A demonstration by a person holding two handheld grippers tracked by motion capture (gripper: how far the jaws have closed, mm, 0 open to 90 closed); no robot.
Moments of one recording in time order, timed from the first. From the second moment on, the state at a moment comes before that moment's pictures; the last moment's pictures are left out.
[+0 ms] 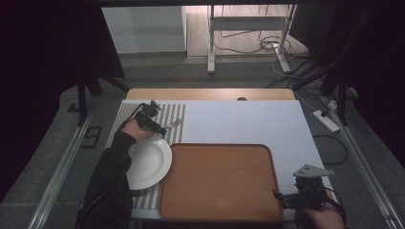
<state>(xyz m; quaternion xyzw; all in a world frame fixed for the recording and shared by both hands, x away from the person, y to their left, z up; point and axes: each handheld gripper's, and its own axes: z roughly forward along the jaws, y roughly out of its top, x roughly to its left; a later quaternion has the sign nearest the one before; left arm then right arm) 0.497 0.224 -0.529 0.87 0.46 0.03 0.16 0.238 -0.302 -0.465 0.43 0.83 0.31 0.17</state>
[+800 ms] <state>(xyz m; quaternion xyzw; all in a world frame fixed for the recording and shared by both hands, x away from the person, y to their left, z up) 0.486 0.227 -0.520 0.89 0.41 0.04 0.19 0.237 -0.302 -0.465 0.42 0.83 0.31 0.17</state>
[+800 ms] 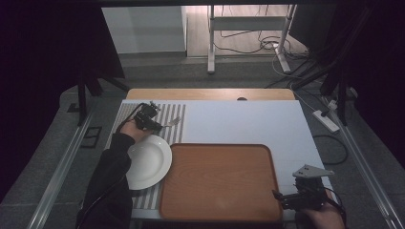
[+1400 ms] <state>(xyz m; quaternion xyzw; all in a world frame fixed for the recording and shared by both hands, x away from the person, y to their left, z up) 0.485 0.214 -0.510 0.88 0.40 0.05 0.23 0.237 -0.301 -0.465 0.42 0.84 0.31 0.17</state>
